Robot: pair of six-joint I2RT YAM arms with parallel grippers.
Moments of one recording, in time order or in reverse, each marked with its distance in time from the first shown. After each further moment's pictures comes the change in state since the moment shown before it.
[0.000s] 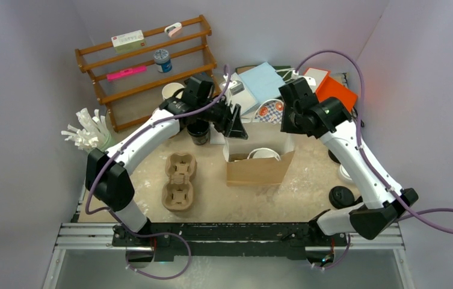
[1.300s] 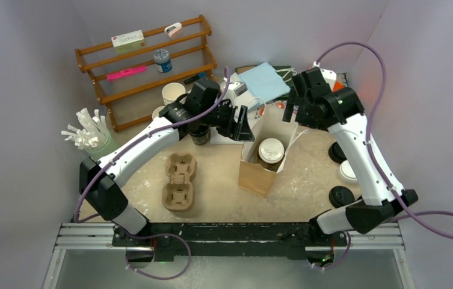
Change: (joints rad) left arm -0.125 -0.089 0.000 -0.051 -0.243 -0.218; right arm -0.086 0.072 0.182 -0.112 0.097 0.034
